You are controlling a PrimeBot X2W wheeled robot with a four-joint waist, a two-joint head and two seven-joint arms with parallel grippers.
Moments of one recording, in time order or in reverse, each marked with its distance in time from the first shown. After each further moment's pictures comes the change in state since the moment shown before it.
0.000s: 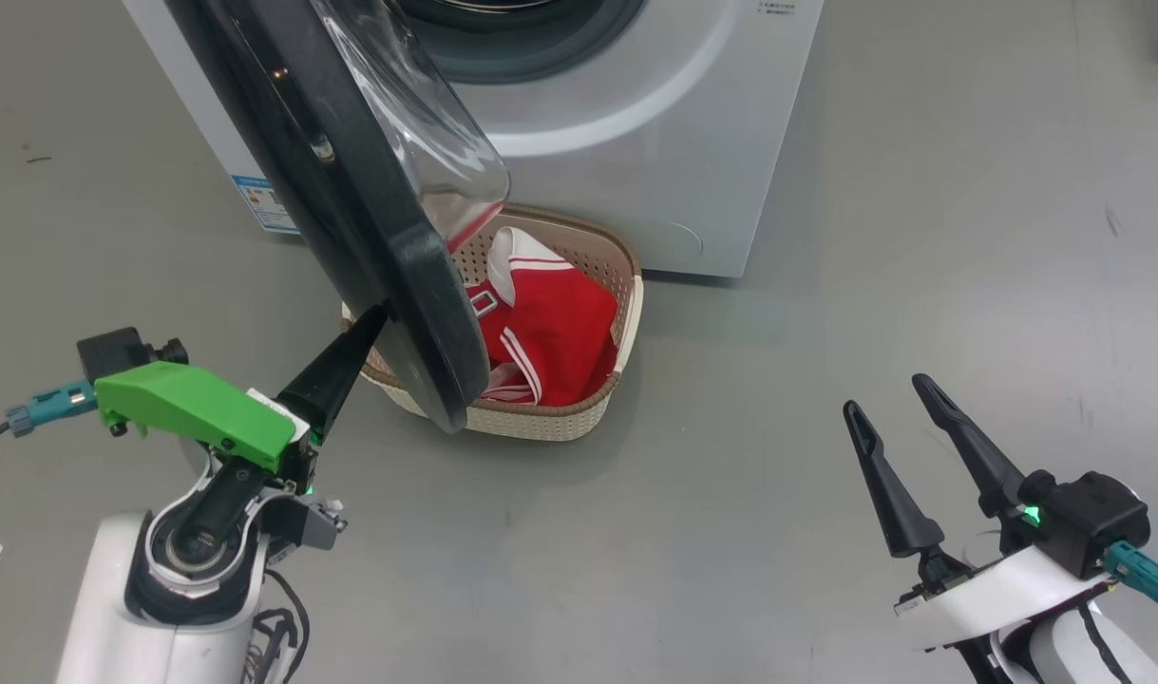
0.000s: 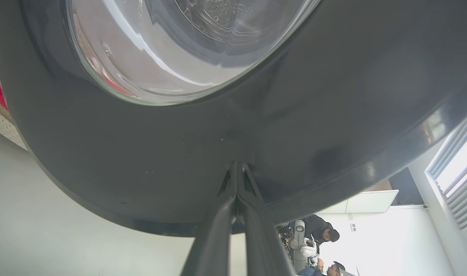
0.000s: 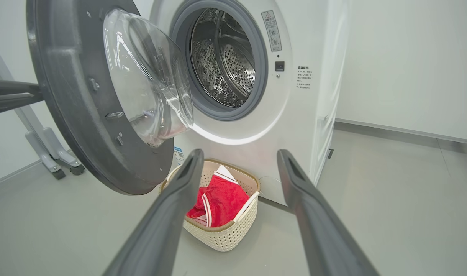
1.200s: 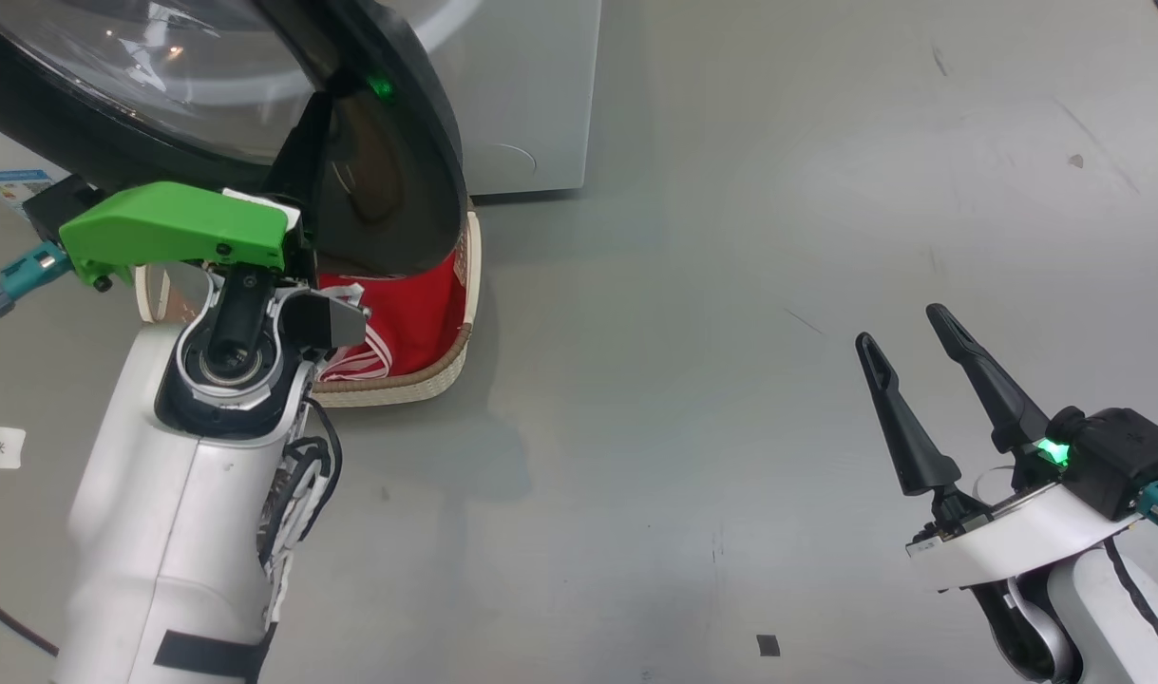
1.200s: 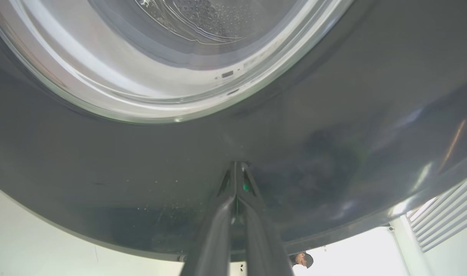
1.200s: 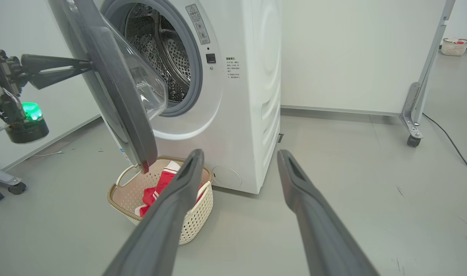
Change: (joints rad) left arm -0.357 -0.002 -0.146 0.242 -0.187 0.000 -0.428; right arm -0.102 -0.034 0.006 -0.011 0.061 0.000 0.000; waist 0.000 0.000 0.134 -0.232
